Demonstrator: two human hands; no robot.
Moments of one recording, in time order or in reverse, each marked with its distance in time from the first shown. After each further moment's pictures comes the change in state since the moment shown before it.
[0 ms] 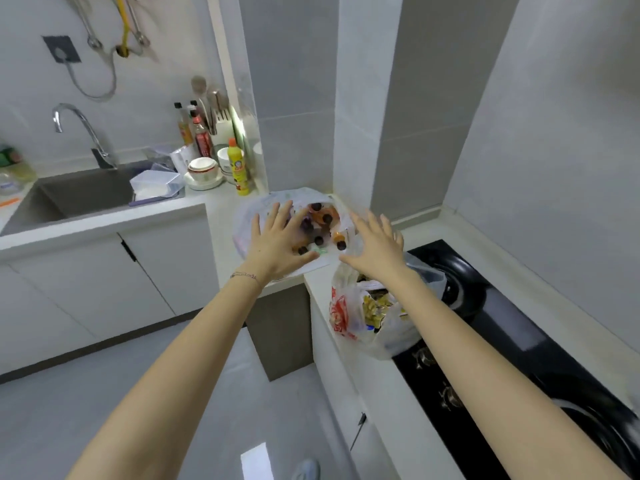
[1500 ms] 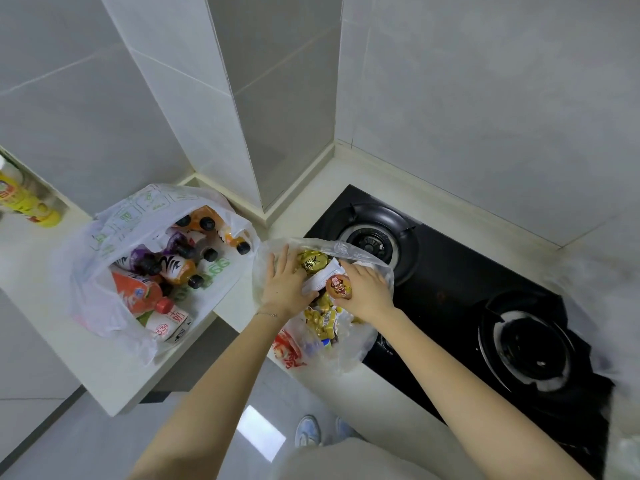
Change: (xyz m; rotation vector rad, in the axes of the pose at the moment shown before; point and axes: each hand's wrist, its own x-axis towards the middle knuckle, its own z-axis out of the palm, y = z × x) left_hand 0.142 0.089 0.233 -0.003 -0.480 0.469; right_hand 0.022 0.157 0.123 0.053 -0.189 0.570
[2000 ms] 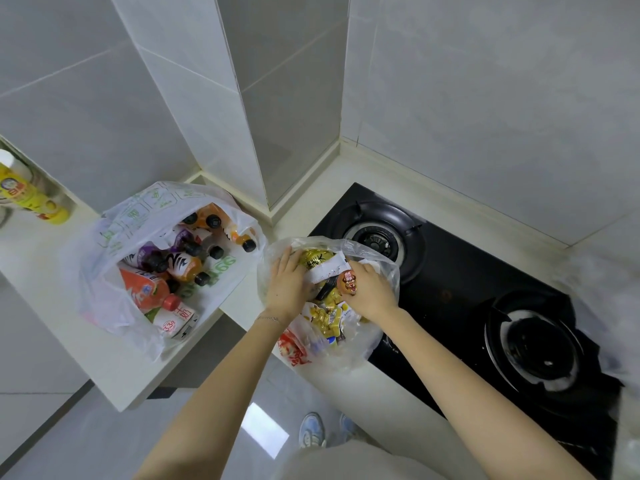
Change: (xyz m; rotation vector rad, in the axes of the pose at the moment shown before) left_hand -0.002 -0.006 0.008 -0.200 0.111 -0.019; right_hand -0.001 -0.007 0.002 0.118 0.035 0.055
